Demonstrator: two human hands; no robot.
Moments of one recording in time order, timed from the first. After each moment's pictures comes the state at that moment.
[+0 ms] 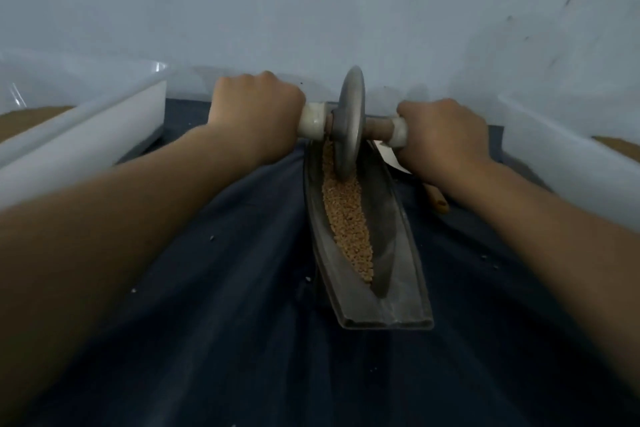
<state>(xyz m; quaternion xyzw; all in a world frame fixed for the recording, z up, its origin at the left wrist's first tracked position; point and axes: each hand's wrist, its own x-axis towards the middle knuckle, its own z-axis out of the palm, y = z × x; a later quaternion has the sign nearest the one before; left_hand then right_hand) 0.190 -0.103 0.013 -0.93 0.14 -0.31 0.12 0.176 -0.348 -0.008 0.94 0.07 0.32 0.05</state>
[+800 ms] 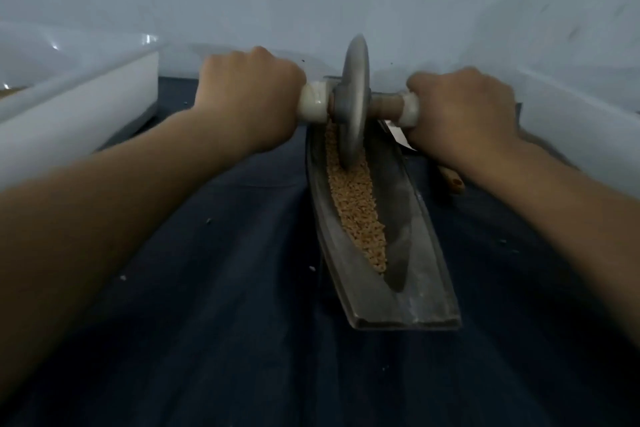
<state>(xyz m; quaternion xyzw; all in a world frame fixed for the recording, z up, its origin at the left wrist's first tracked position) 0.185 -0.098 0.002 -0.93 0.14 -0.33 0.13 0.170 -0.347 -0.009 0.94 0.05 0.33 0.08</state>
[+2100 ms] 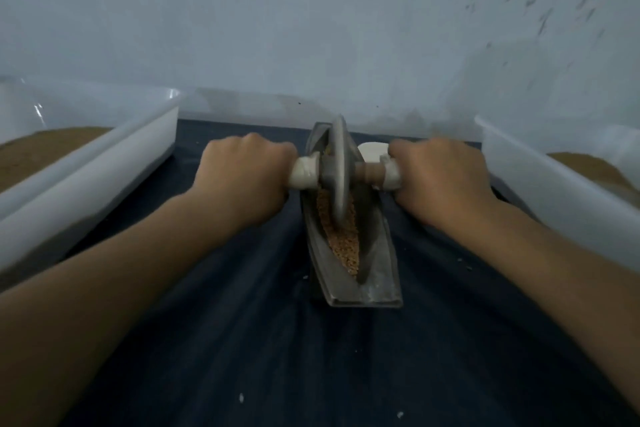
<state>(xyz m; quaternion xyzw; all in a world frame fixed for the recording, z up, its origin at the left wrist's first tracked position) 0.126 -0.087 -0.005 -0.94 0.17 -0.30 0.07 0.108 -0.338 0.004 0.94 0.08 0.30 0.14</state>
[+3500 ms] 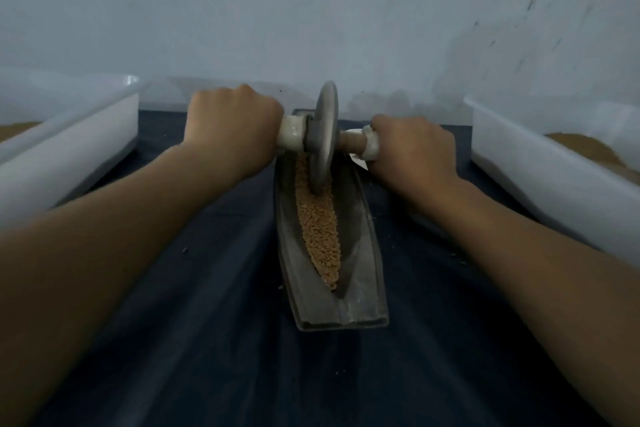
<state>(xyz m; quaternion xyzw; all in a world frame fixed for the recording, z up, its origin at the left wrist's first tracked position) 0.178 -0.113 0.012 -0.92 0.14 -0.33 0.14 0.171 -0.349 -0.023 0.93 0.05 0.35 0.05</state>
